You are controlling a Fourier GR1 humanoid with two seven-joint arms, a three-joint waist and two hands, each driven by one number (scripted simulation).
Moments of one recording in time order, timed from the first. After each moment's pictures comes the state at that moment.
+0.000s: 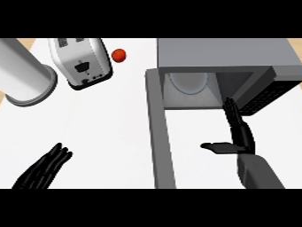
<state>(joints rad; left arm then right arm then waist) 0.48 0.06 -0.22 -2.31 0.01 -0.23 0.03 -0.43 -0.11 -0.27 -0.42 0.07 0.10 -0.89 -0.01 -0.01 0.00</state>
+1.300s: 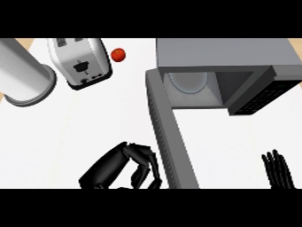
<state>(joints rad) -0.01 0.01 -0.46 -1.80 -0.14 -0.31 0.12 0.27 -0.15 -0.15 -1.16 -0.08 0.32 -0.84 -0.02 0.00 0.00</state>
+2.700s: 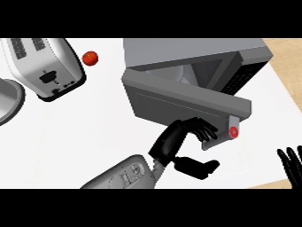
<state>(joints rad) -0.62 0.01 -0.90 -1.16 0.29 0.44 -0.03 0.42 -0.28 -0.03 -1.73 -0.32 0.46 -0.64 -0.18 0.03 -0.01</state>
